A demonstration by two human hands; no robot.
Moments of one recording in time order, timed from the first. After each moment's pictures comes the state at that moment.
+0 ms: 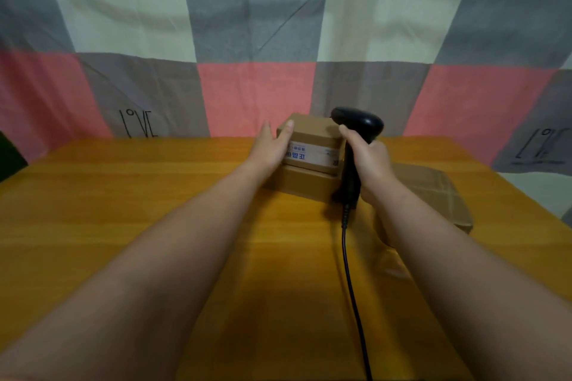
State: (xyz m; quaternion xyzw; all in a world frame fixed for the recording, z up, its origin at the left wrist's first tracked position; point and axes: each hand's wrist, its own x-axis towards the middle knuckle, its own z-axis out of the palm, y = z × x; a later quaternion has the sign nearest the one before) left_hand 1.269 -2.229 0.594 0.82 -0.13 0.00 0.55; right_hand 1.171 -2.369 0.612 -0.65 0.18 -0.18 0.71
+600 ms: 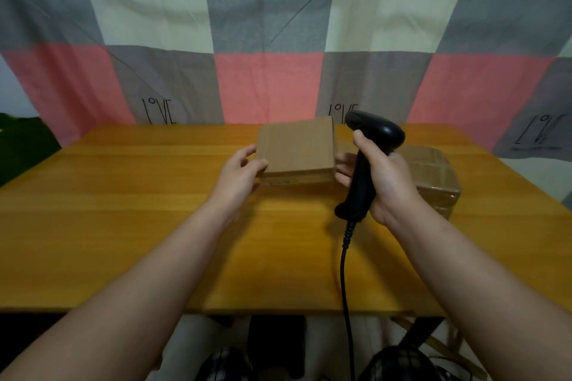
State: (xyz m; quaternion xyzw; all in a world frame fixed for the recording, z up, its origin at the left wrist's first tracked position) left_hand 1.149 -2.147 0.574 0.73 -0.07 0.01 0.69; right_hand 1.077 -2.339 0.595 -0.56 0.11 -0.17 0.80
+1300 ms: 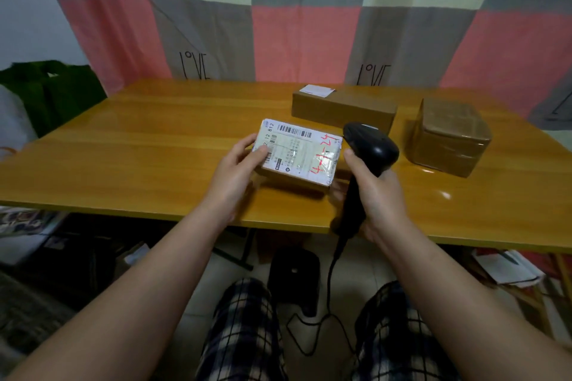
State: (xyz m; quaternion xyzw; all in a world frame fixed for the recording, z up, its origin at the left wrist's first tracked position) left_hand 1.060 -2.067 0.524 0.68 -0.05 -0.02 0.73; right_hand 0.993 -2.256 0.536 -0.60 0.13 -0.13 0.78
